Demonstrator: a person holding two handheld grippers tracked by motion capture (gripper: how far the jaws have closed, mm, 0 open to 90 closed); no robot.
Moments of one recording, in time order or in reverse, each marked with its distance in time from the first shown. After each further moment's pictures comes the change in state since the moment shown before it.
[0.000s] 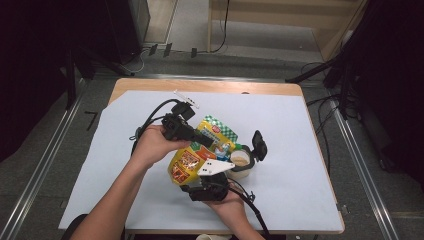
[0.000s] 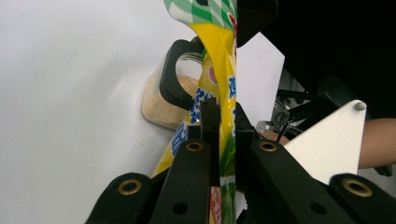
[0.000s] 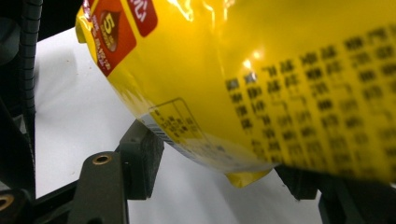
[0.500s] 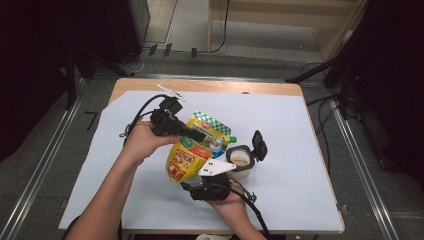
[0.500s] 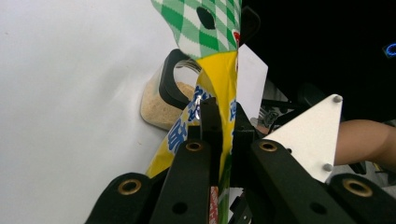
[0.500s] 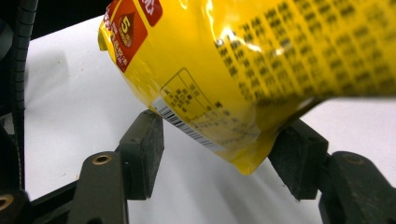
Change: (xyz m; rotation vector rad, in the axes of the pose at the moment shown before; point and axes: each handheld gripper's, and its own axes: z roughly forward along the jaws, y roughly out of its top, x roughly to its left) left arm 0.012 -0.007 -0.027 -0.059 -0.067 -0.006; right arm 0.000 0.002 -0.005 -0.013 -0.038 -0.025
